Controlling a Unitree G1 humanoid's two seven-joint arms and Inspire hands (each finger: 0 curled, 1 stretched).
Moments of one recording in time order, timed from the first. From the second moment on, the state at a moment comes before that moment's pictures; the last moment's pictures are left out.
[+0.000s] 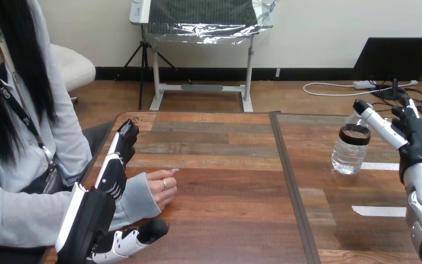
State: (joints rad) left arm 0.15 0.19 0.01 0.46 -0.13 -1.09 -0.30; right arm -0.72 -0.43 -0.25 1.34 -0.06 -0.37 -0.06
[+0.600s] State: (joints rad) left arm 0.18 0.20 0.01 0.40 -0.20 -1.07 -0.34; right arm -0.72 -0.43 -0.25 1.35 -0.07 -0.30 -0.04
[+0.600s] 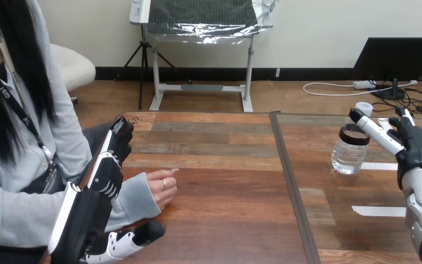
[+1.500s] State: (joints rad) left arm 0.23 0.20 0.01 0.34 -0.22 -1.05 -0.36; right arm -0.72 -0.42 -0.24 1.36 -0.10 -0.25 -0.05
